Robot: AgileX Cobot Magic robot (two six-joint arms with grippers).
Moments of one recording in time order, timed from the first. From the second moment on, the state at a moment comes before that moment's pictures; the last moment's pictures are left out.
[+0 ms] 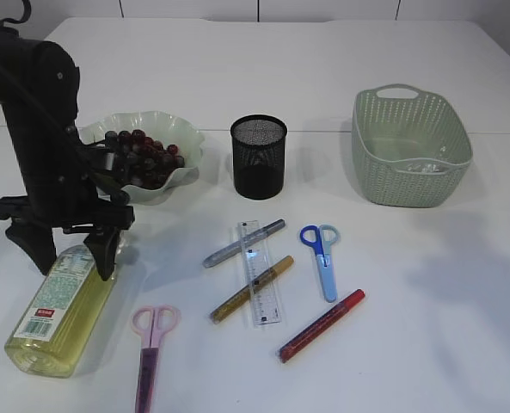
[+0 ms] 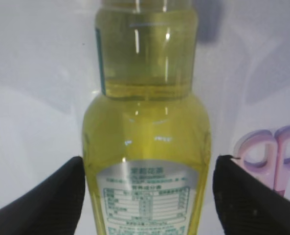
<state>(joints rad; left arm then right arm) -0.32 2.07 -1.45 -0.04 1.19 -0.21 0.08 1.08 -1.17 0.03 1.25 0.05</state>
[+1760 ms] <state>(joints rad) -0.32 2.07 -1.33 -0.05 1.10 -0.20 0.08 1.08 -1.17 -0.01 1.25 0.05</state>
